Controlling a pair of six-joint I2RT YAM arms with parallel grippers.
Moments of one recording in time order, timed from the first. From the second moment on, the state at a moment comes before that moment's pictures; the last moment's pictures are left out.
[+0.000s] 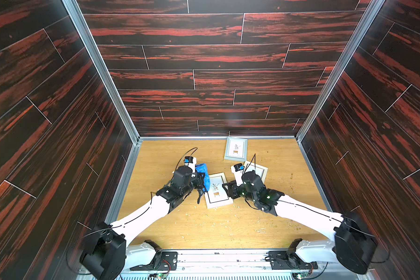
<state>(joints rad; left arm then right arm) -0.53 1.31 0.82 -0.07 -0.04 -0.49 0.79 1.41 0.84 -0.07 0.06 0.45</state>
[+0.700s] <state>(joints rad) -0.53 1.84 1.20 -0.42 -0.03 -0.54 0.73 1.73 0.87 -0.13 0.00 0.59</state>
